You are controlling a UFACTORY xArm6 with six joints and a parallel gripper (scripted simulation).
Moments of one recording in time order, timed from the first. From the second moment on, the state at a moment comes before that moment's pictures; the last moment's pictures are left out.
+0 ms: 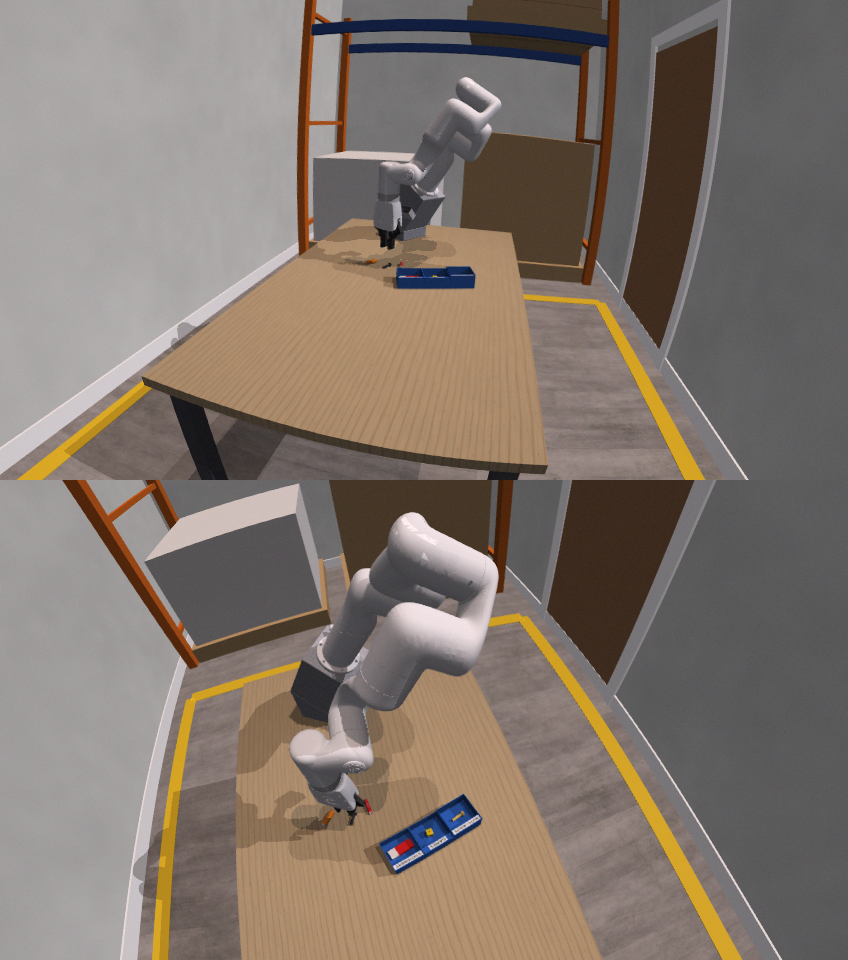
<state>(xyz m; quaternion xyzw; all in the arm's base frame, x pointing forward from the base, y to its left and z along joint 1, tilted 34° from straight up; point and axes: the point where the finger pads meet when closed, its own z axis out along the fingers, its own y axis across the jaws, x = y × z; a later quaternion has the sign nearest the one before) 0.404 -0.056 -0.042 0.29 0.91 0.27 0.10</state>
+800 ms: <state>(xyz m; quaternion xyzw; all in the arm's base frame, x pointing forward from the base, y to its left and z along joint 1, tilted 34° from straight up) 0.415 -0.041 -0.071 0.29 0.91 0.27 0.10</state>
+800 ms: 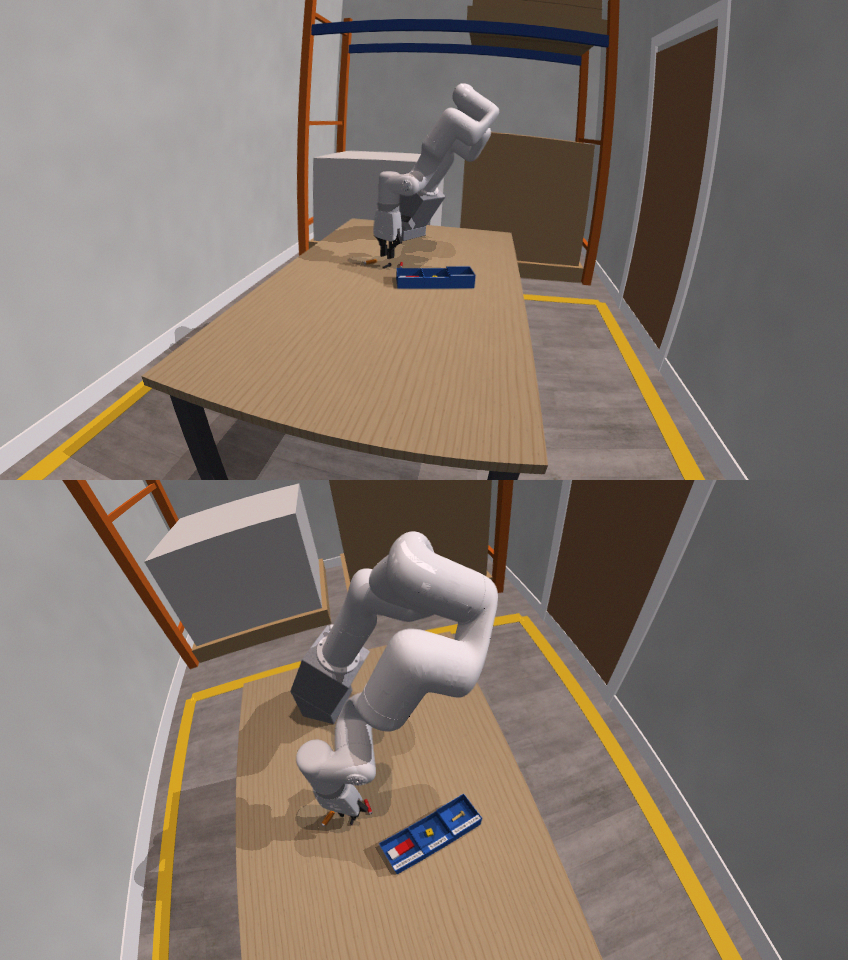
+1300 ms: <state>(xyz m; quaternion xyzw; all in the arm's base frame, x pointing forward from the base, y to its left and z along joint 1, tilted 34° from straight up) 0.427 -0.028 -0.097 0.29 0.91 0.27 0.10</state>
